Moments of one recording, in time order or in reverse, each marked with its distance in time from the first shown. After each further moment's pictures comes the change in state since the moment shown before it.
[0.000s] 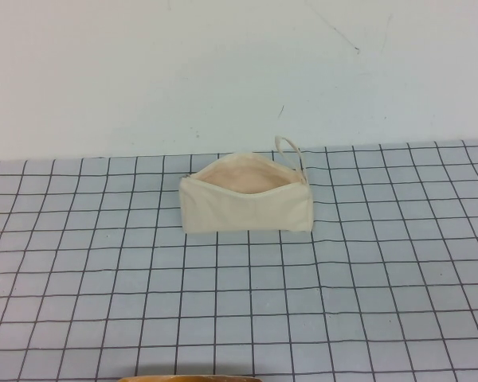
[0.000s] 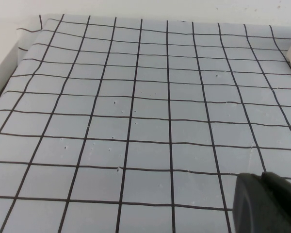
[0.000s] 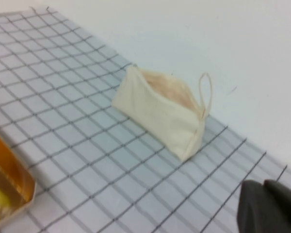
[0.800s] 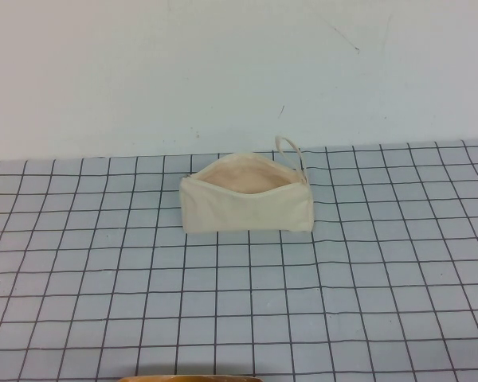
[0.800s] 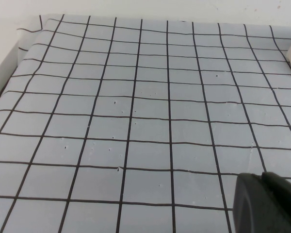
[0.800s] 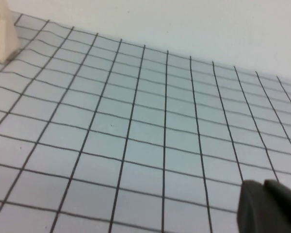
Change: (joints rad) right arm -0.733 -0.470 0.479 0.383 -0.037 -0.308; left arm 0.000 0.000 0.000 0.000 0.000 0.000
